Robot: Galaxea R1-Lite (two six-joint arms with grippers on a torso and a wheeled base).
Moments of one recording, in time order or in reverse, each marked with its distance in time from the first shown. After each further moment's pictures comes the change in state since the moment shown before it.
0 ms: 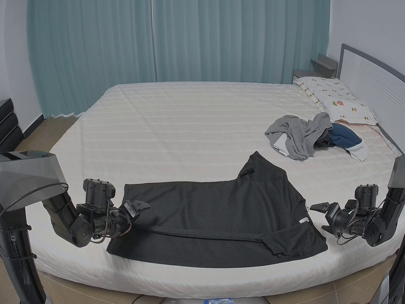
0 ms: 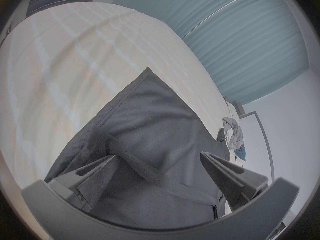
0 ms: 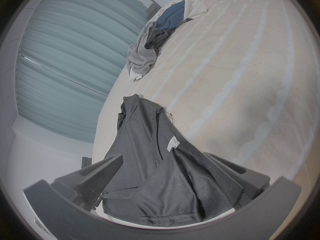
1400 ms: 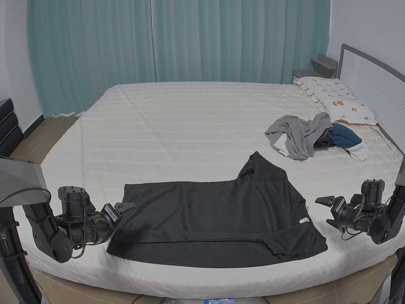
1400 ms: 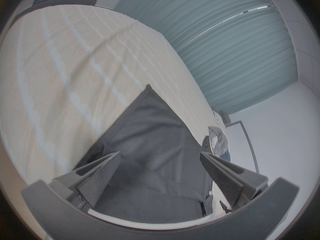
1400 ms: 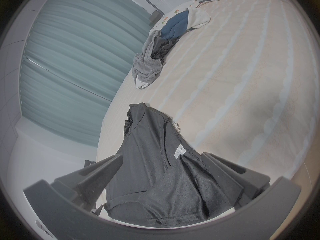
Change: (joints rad) left arm 0.039 -0.090 0.286 -0.288 -0.098 -0.019; right arm -0.026 -0.071 0.003 0.012 0.003 0.003
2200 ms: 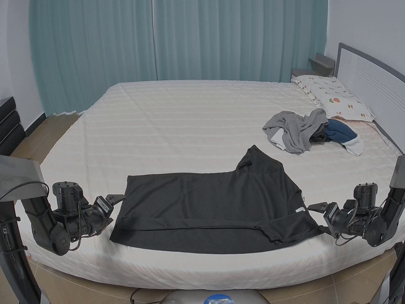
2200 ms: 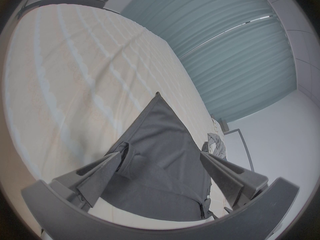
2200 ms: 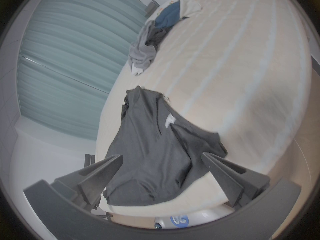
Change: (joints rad) left arm 0.131 0.055 -0.068 -0.059 -0.026 -0.020; right arm 0.055 0.016 0.000 0.016 -0.006 0.032
